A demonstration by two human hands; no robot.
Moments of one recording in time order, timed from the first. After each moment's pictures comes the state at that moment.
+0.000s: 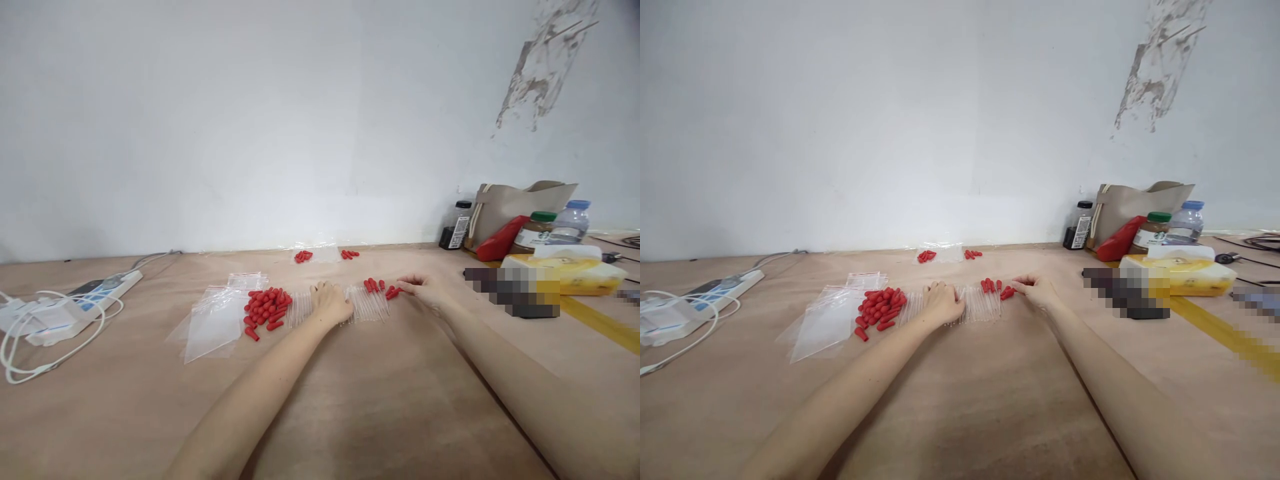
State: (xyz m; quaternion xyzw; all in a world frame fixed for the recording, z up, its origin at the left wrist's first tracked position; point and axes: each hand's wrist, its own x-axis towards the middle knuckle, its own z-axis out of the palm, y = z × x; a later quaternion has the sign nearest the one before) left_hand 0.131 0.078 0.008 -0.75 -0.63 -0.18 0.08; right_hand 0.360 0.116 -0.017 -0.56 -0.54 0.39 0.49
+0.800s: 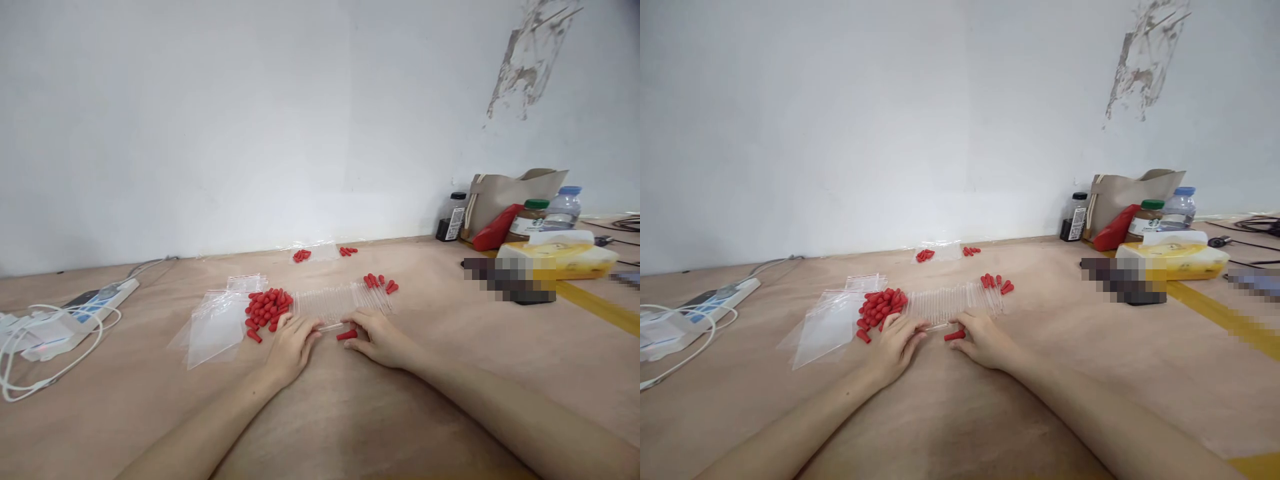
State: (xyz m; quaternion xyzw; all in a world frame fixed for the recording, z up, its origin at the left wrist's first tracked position) left_hand 0.035 -0.003 -0.011 -0.87 -0.39 -0.30 0.05; right_hand 0.255 0.015 -0.017 -0.36 -0.86 0.13 0.33
